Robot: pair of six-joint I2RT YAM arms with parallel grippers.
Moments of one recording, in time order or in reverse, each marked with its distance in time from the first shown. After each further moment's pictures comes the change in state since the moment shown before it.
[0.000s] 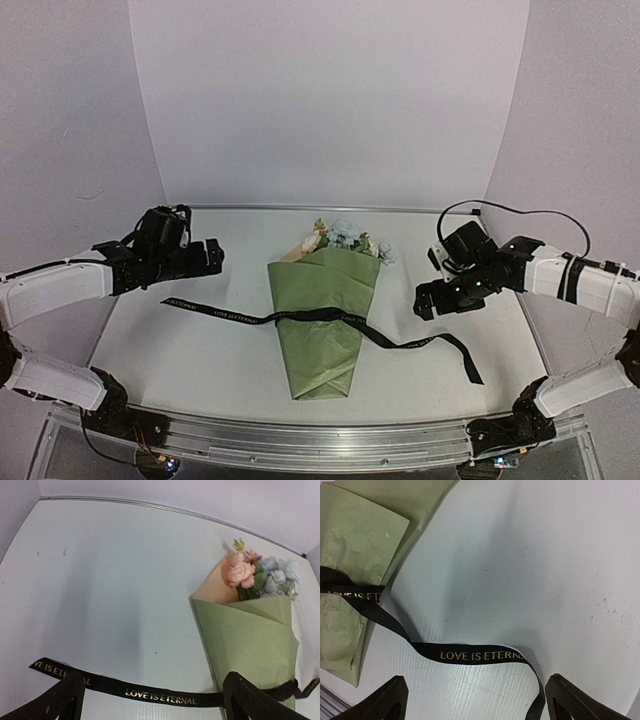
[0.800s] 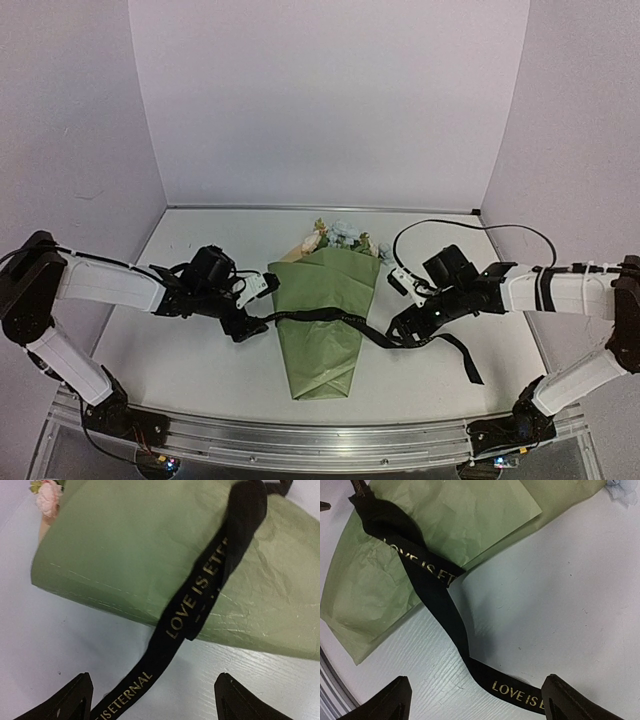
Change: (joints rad) left arm -0.166 0.306 -0.079 0.233 0.388 0.879; right arm 0.061 0.107 -0.142 0.329 -0.231 -0.315
